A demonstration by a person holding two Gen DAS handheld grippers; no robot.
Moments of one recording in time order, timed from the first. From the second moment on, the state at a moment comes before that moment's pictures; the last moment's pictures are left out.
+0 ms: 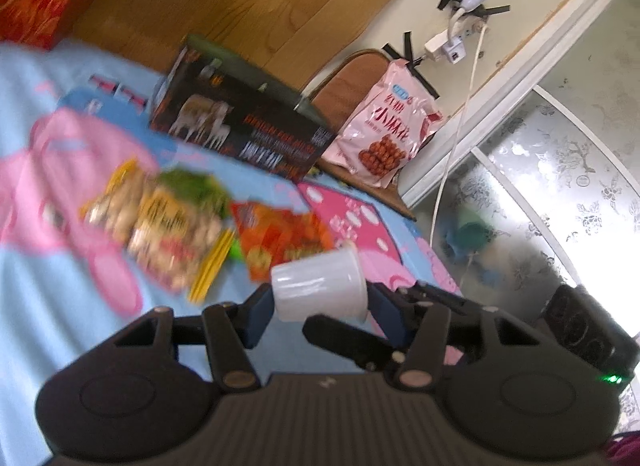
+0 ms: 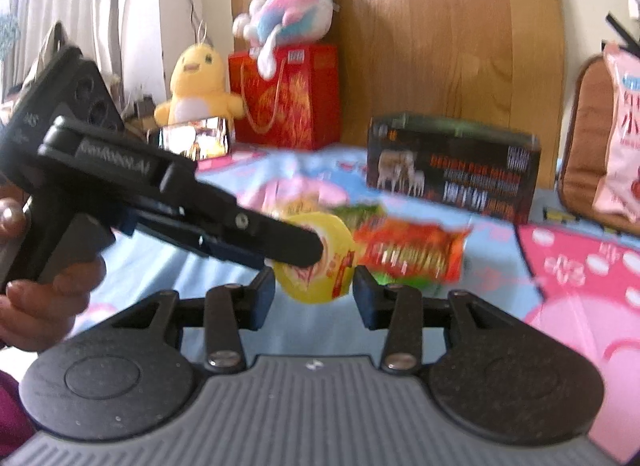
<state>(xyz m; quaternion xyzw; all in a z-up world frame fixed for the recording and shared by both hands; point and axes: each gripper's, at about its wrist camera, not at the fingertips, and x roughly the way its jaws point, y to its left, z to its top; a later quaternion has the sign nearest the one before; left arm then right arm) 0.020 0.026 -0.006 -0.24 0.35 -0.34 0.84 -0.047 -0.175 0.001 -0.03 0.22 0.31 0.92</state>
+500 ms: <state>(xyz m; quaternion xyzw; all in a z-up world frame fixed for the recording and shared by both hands) 0.171 0.004 0.066 -0.18 0.29 -0.27 0.90 0.099 -0.165 0.060 -0.04 0.16 0.27 0.95</state>
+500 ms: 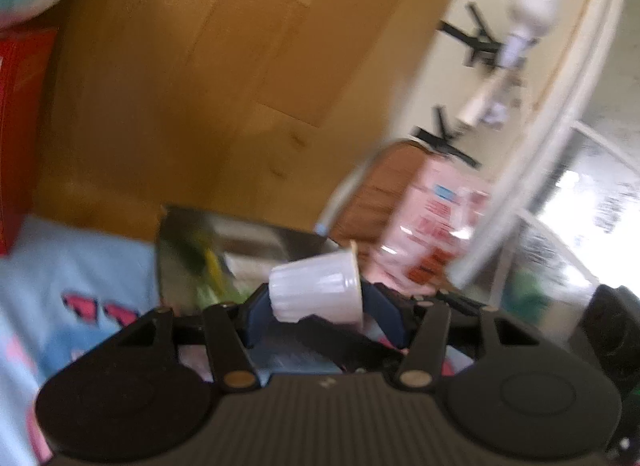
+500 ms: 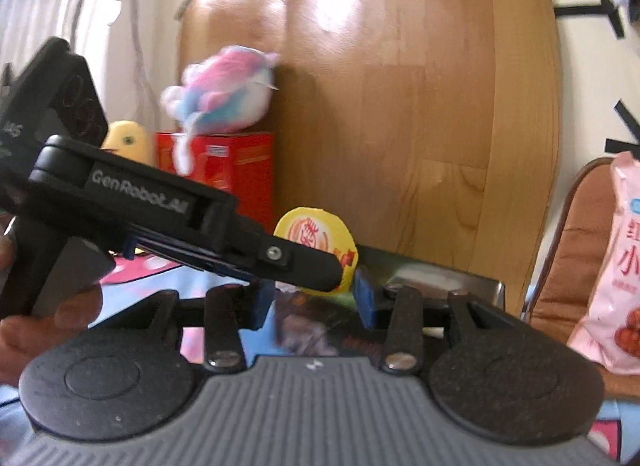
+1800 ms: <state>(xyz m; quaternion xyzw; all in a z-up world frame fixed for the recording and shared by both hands) 0.052 0.003 -0.019 -0.24 0.39 -0.29 0.84 -0.021 -0.248 -0.023 0.15 0.32 0.20 0.92</state>
